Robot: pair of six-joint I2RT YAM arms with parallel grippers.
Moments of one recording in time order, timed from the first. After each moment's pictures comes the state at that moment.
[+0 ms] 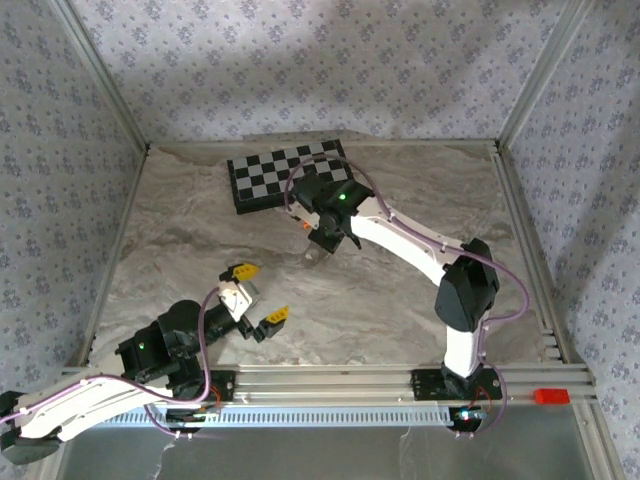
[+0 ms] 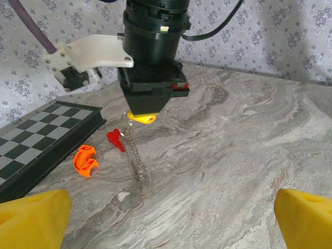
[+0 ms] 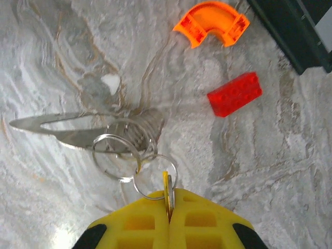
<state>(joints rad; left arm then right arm) -1.13 0.30 0.38 -0.24 -0.22 0.06 0.86 1.82 1.68 -1.08 0.26 -0.22</state>
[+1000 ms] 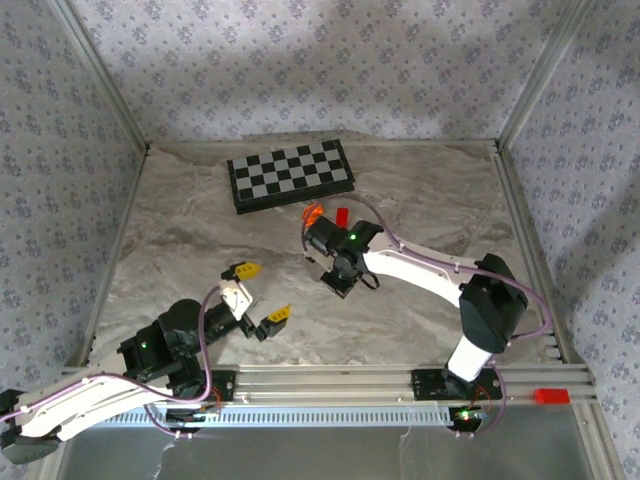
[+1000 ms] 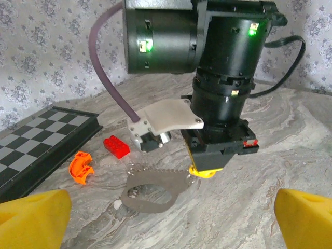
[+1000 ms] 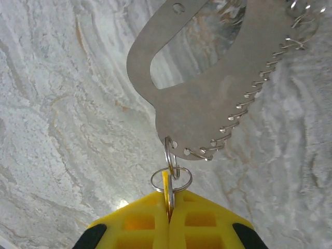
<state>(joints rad) -1.13 0.32 0.38 -0.19 -0.21 0.05 0.92 1.66 1.26 -0.96 0.06 -0.01</state>
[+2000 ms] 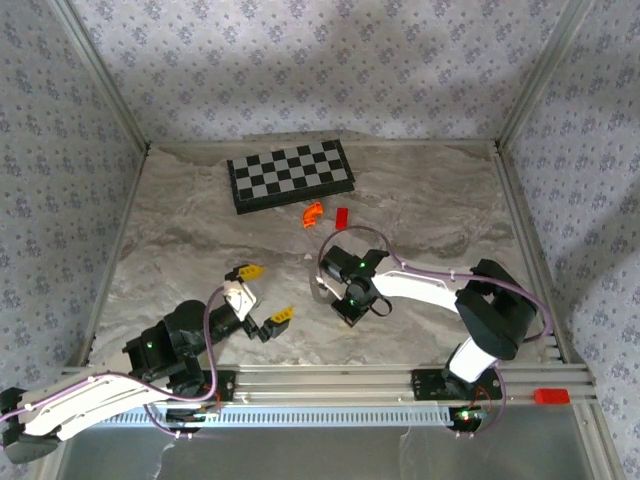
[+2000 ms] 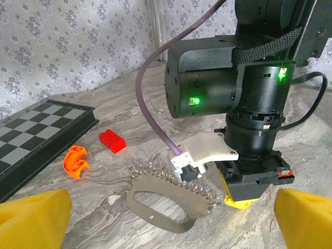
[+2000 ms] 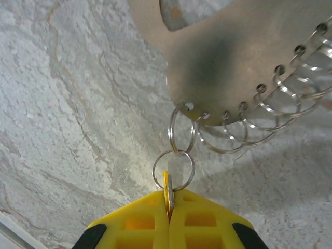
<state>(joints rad) -1.13 0.34 0.34 -0.15 -0.21 0.02 0.93 1.60 0.97 -0.77 -0.11 0.10</state>
